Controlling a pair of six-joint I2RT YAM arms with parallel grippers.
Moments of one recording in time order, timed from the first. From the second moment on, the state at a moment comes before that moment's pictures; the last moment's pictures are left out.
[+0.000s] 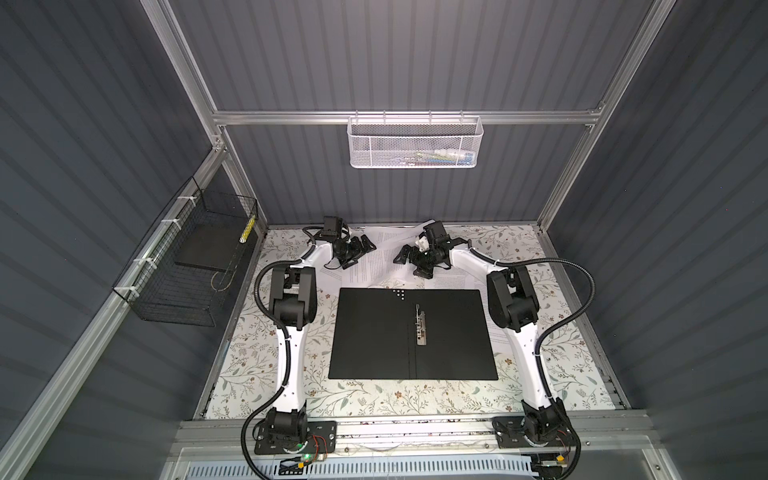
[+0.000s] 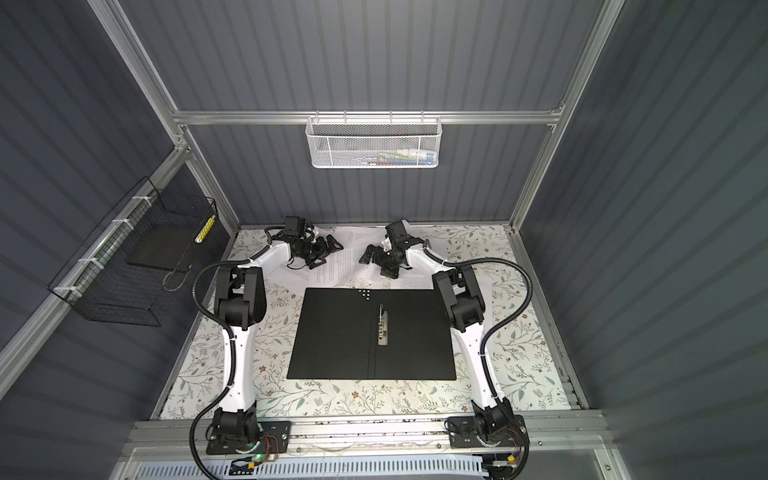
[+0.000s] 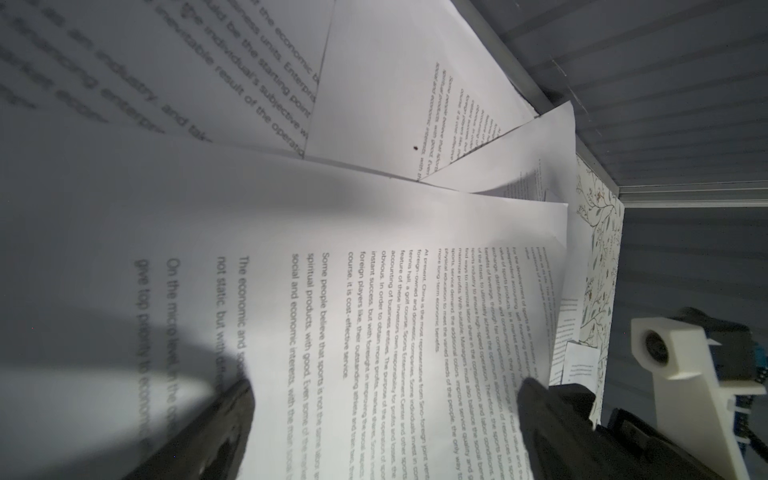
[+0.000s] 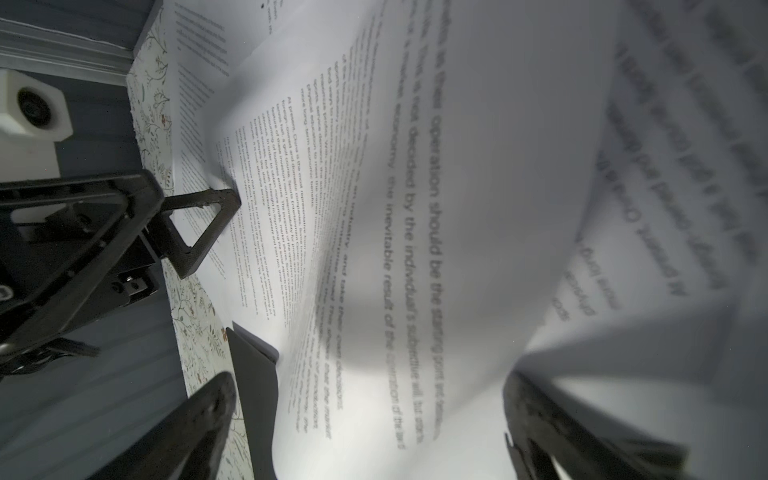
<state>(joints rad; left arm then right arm) -0.16 2.40 1.93 -0.48 0.53 -0.57 0.43 2.41 1.94 -0.46 -0.52 0.70</state>
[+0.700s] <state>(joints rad) -0.16 2.45 2.02 -0.50 0.54 -0.66 0.46 2.31 1.74 -0.10 -0.53 0.89</state>
